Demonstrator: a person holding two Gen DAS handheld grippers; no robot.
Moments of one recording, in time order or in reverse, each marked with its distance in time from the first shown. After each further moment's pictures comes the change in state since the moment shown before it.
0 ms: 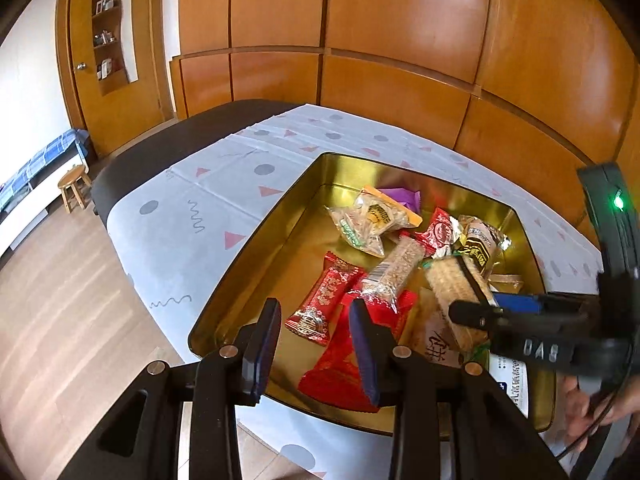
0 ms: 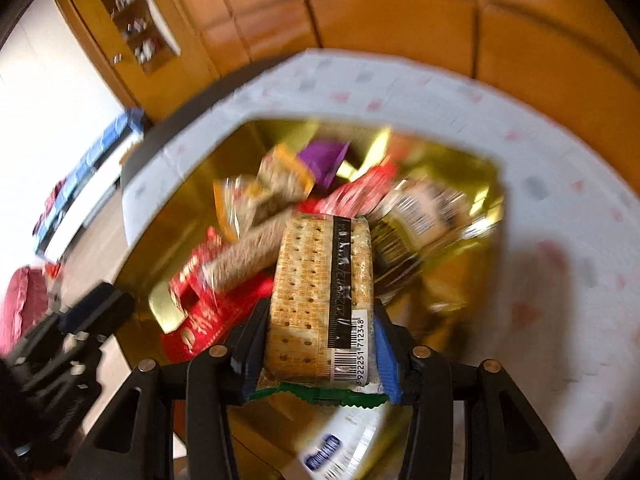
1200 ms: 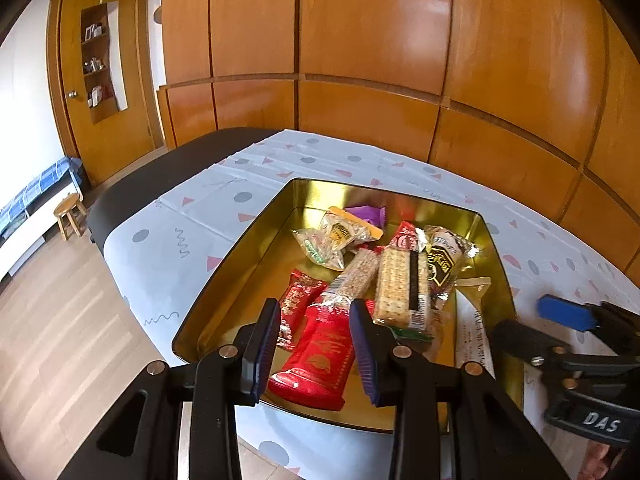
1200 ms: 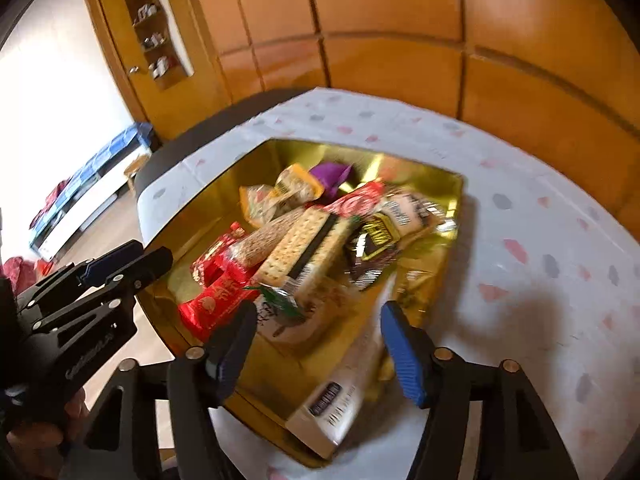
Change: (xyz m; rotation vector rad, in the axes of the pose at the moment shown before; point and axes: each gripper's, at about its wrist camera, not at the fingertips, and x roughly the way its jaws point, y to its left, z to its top) left arm -0.031 -0.035 -0.004 0.066 -0.085 -0.019; right arm -0.074 0.012 -0.056 -0.053 -0.203 -0.071
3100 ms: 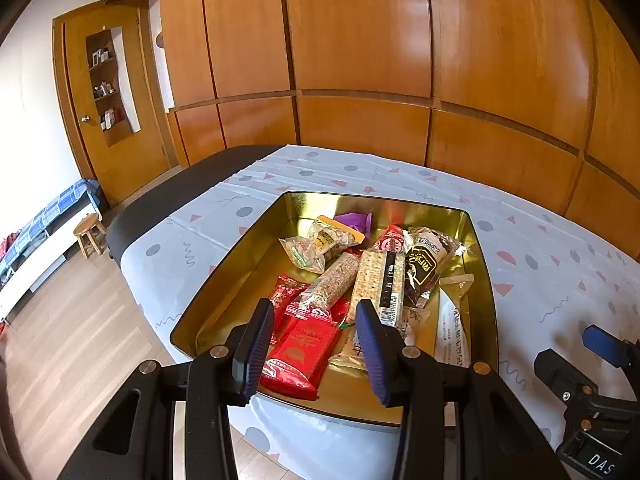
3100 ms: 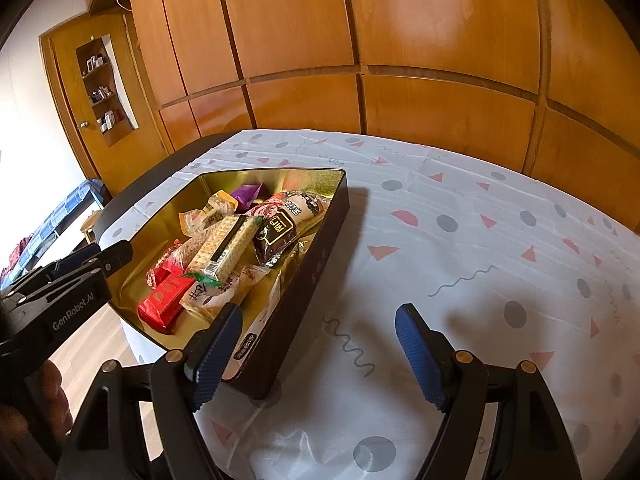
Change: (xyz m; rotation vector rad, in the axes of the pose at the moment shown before) left arm -0.021 -0.040 -0.006 0.049 -0.042 0.086; right arm -0.062 -0.045 -0.059 0.145 -0.142 -0.160
